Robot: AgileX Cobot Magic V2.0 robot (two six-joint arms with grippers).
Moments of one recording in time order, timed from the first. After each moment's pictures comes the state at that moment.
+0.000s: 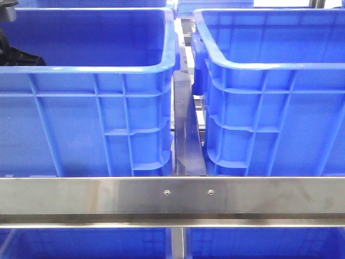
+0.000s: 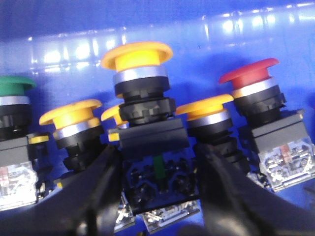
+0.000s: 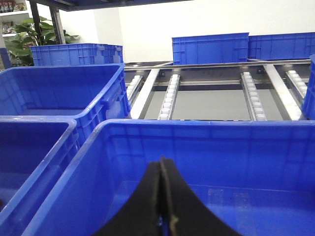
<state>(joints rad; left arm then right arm) -0.09 1.76 -1.17 -0.07 0.37 0.07 0.06 0.65 -0.57 1.65 0.06 -1.56</state>
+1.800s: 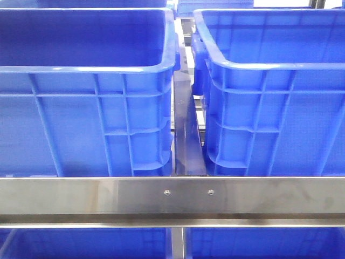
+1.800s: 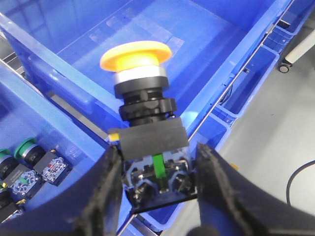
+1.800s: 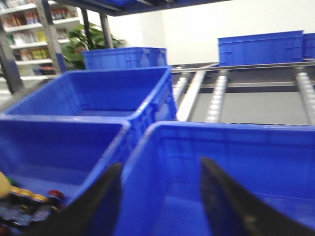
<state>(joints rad) -0.87 1.23 -1.17 -0.06 0.58 0.07 0.06 0.65 -0.57 1.73 0.24 -1.56</state>
